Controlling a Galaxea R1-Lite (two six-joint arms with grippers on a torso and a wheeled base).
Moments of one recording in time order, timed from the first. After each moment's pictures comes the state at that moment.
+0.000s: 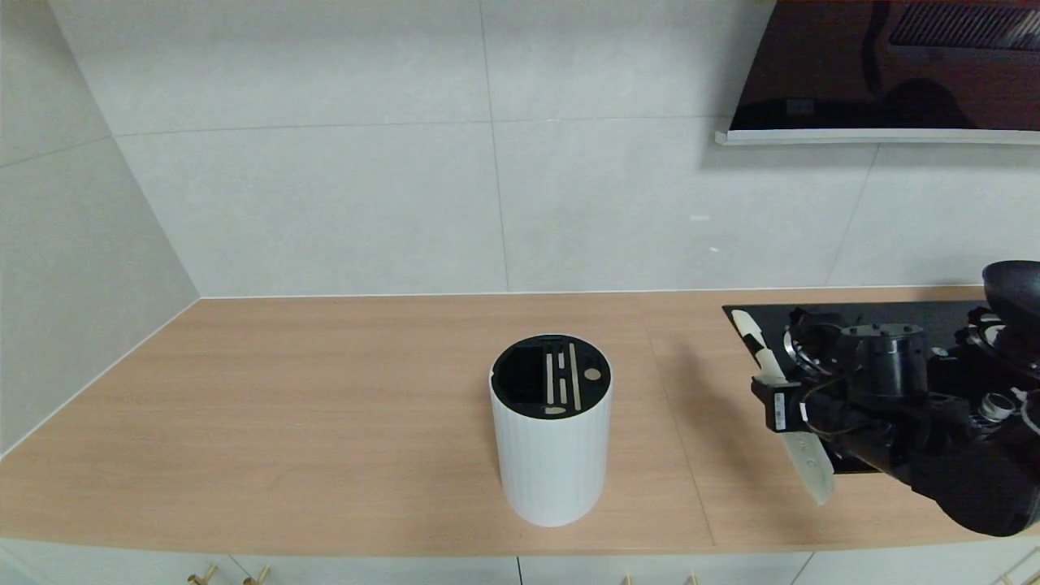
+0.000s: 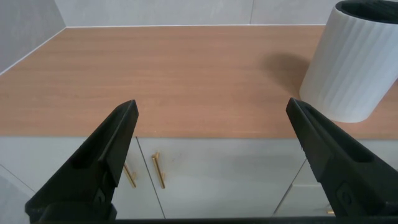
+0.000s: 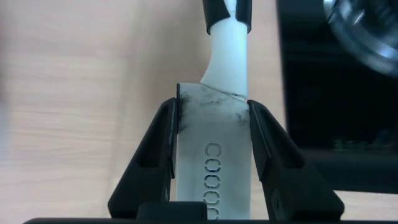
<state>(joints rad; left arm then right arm) 0.01 0.00 0.00 0.00 0.02 0.00 0.29 1.90 -0.59 -0.88 -0.22 0.07</state>
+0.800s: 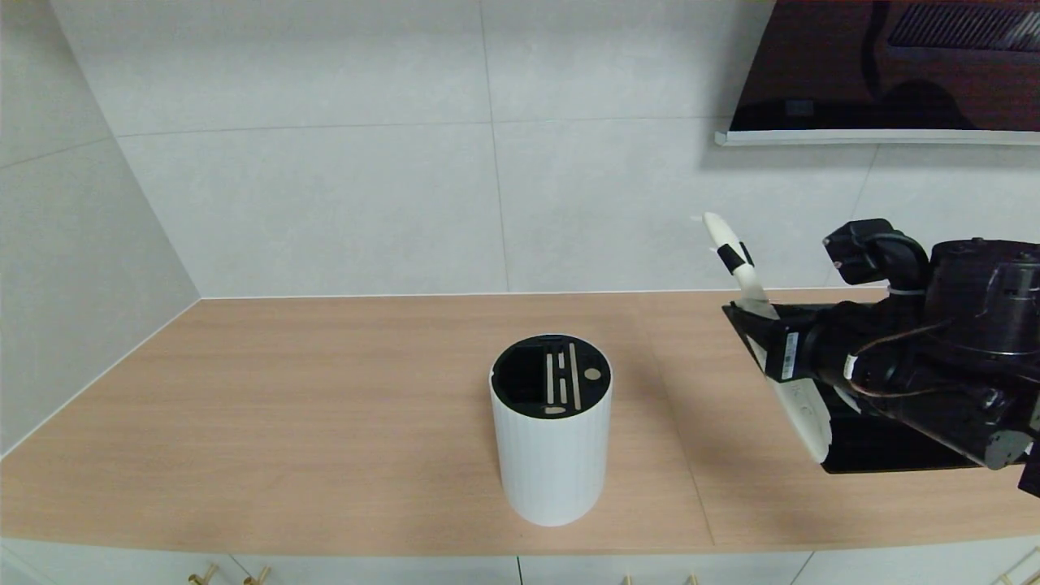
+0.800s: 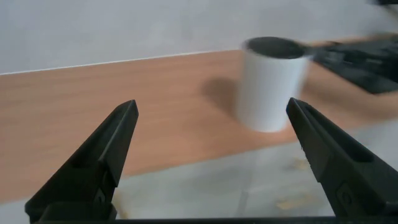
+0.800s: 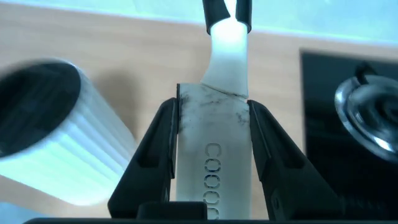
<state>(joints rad) 0.00 0.18 -0.30 0.08 -0.34 -0.02 0.50 1.57 -0.69 -0.73 -0.21 0.05</state>
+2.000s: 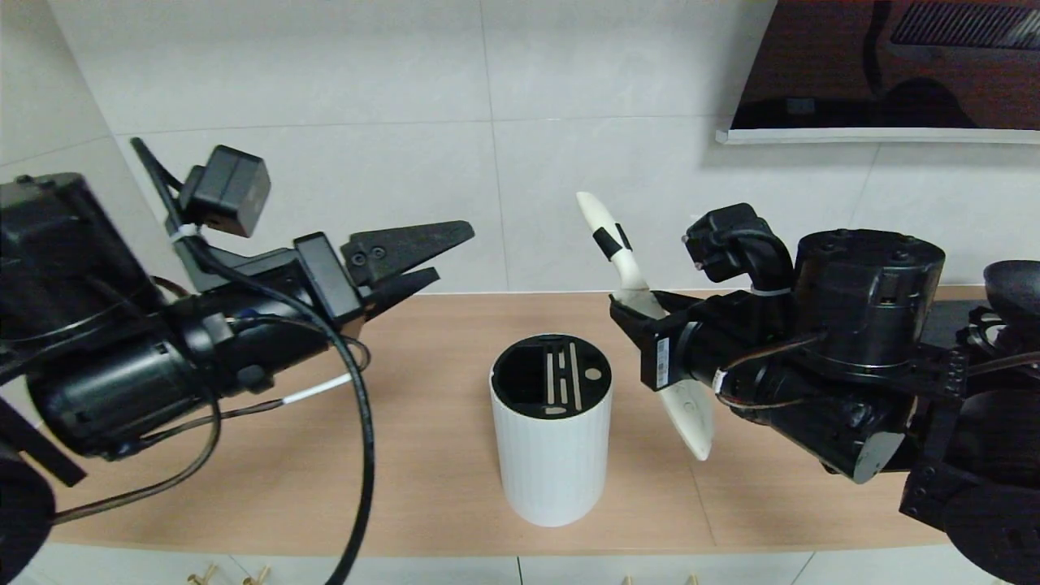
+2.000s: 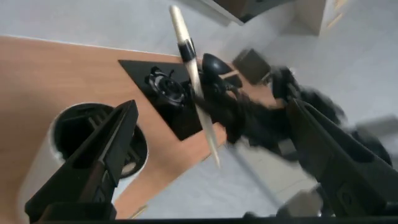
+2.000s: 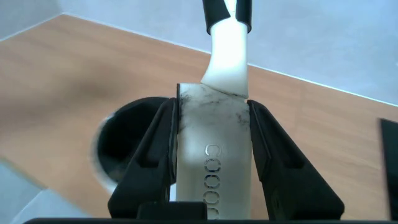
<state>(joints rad) -0.44 1.49 -0.71 -0.87 -0.42 -0.73 0.80 1.72 -0.87 -0.78 -0.31 0.00</state>
